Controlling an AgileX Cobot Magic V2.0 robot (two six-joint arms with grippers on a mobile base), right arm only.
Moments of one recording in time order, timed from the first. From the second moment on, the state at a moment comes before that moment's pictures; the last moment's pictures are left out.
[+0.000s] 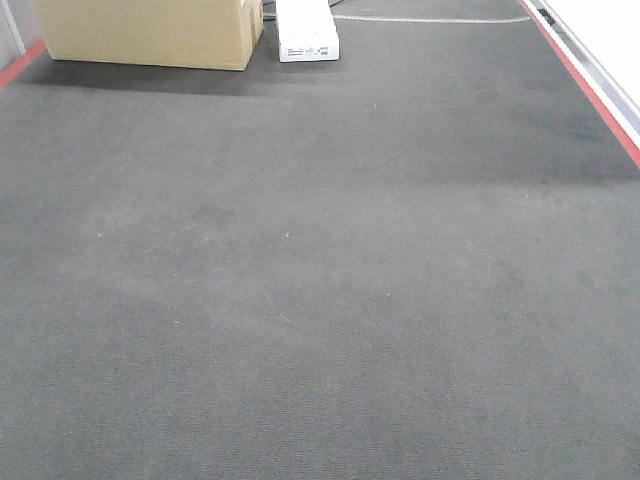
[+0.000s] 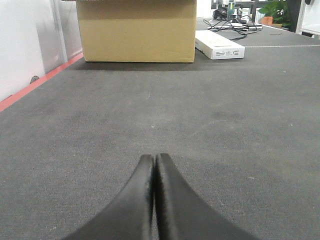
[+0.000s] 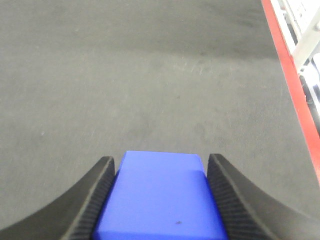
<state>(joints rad) -0.21 0.70 -0.71 0.24 0.68 -0.37</state>
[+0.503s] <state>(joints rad) -0.21 0.20 -0.36 0.42 0.58 -0.53</state>
